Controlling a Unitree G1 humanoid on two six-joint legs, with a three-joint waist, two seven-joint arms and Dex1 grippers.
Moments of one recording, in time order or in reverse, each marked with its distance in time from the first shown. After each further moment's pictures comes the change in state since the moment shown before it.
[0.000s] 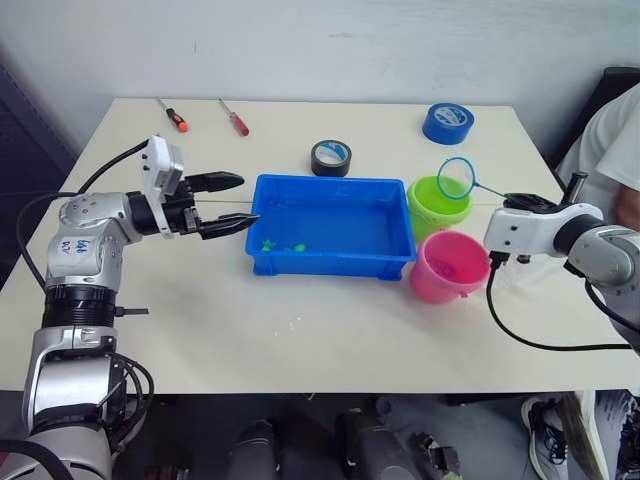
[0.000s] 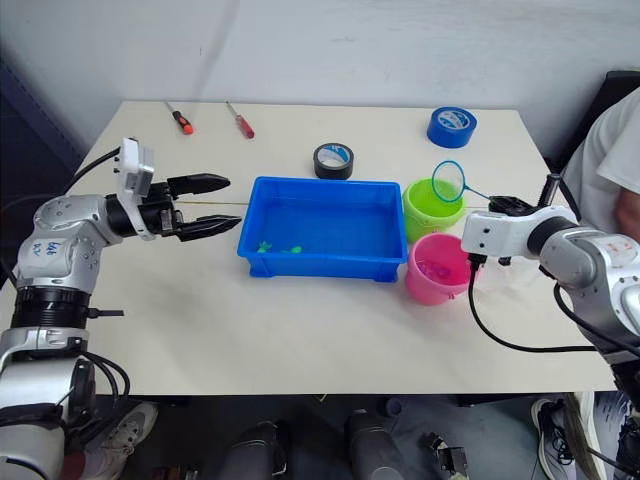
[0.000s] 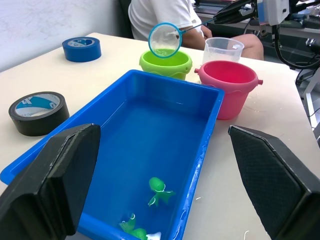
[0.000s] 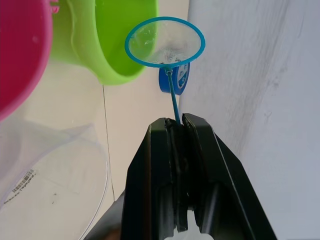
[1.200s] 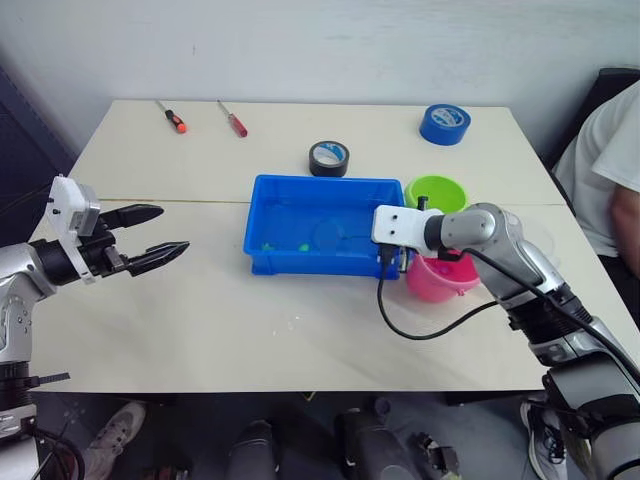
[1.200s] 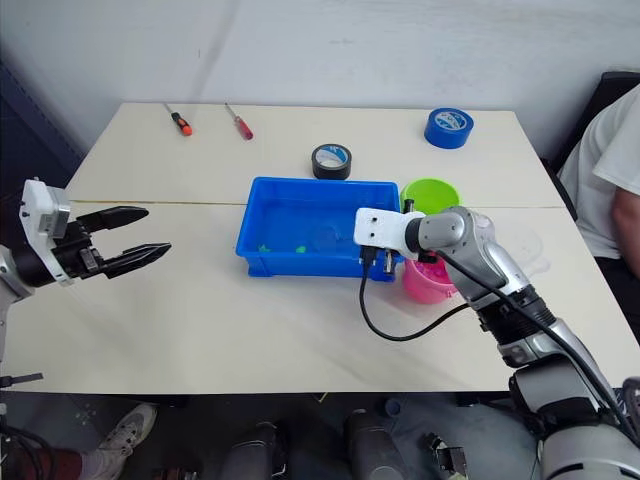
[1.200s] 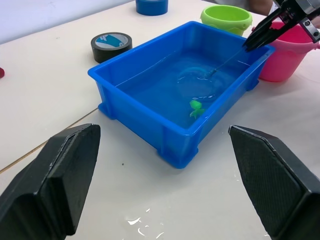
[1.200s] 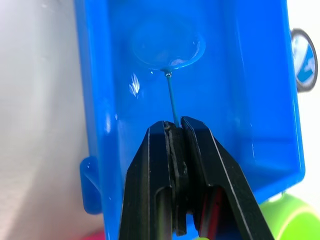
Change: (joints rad) left arm 0.457 0.199 0.286 -0.346 -0.084 0.153 0.164; right arm -0.429 0.460 0.321 0.209 0.255 0.177 0.454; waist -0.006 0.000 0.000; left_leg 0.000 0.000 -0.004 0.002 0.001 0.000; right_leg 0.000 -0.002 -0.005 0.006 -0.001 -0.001
